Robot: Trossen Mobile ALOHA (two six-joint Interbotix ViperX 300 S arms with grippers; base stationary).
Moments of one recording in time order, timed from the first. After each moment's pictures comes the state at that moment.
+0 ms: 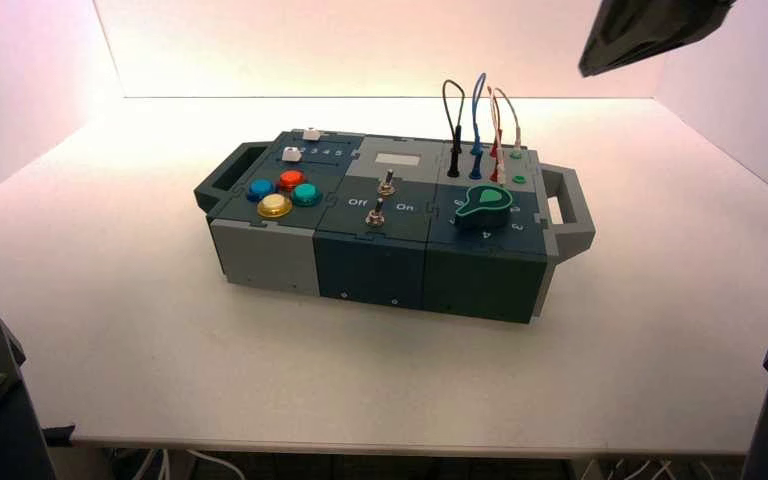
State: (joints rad) left arm -0.40 -0.91 1.10 -3.00 -0.37 2.94; right arm 0.49 -0.67 1.00 0.11 0.64 0.02
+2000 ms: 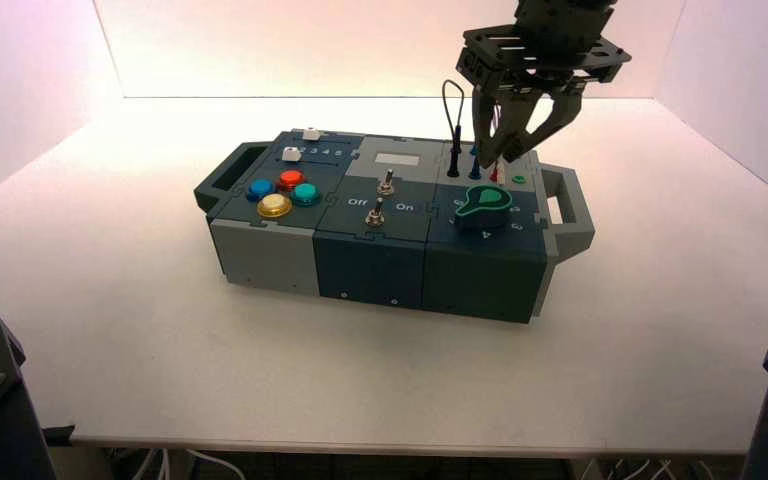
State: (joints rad) left arm -0.41 -0.93 1.10 -3.00 -0.38 2.94; right arm 0.57 -0.11 0.78 0.09 0.63 0.02
